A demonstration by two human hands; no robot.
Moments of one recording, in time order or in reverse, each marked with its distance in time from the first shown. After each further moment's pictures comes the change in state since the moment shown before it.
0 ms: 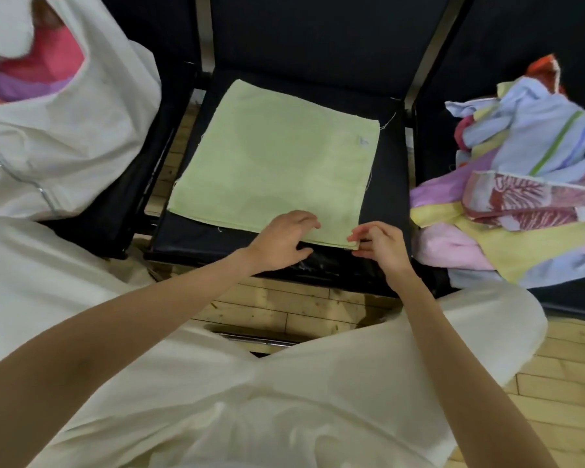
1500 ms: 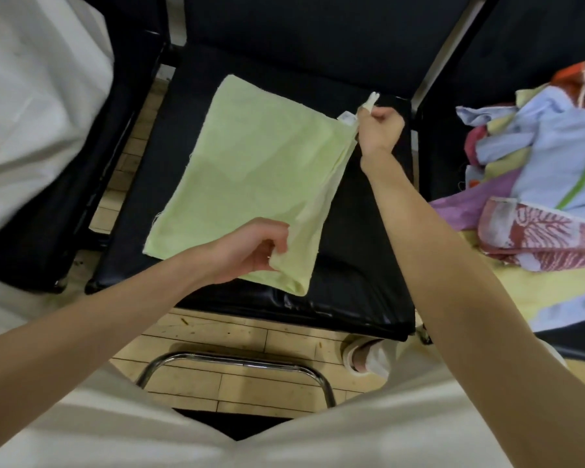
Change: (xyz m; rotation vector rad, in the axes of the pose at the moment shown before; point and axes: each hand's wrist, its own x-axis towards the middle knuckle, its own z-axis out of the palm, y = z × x) left_hand 0.026 -0.018 -0.050 -1.364 -0.302 -0.535; right_hand 0.214 -0.114 0.050 0.158 0.411 -0.217
